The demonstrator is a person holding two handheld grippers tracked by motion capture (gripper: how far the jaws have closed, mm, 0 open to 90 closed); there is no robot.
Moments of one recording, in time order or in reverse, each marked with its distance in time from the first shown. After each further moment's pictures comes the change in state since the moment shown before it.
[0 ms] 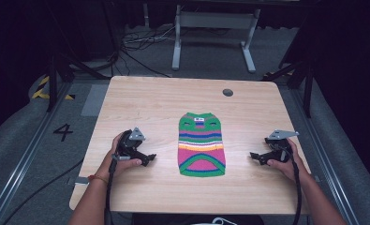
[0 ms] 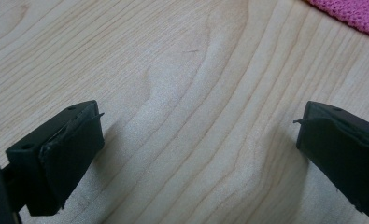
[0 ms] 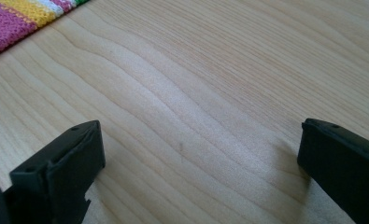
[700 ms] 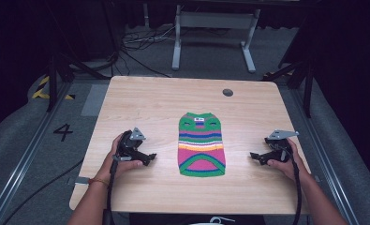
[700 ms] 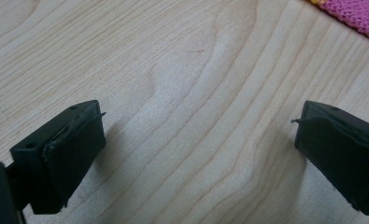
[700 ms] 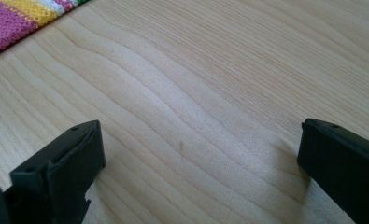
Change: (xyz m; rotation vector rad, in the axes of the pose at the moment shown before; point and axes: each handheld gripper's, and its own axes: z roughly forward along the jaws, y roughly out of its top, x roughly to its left) left arm -0.004 0.000 -0.001 0.002 0.034 -0.043; right arm -0.001 0.000 0.000 0.001 0.005 -0.005
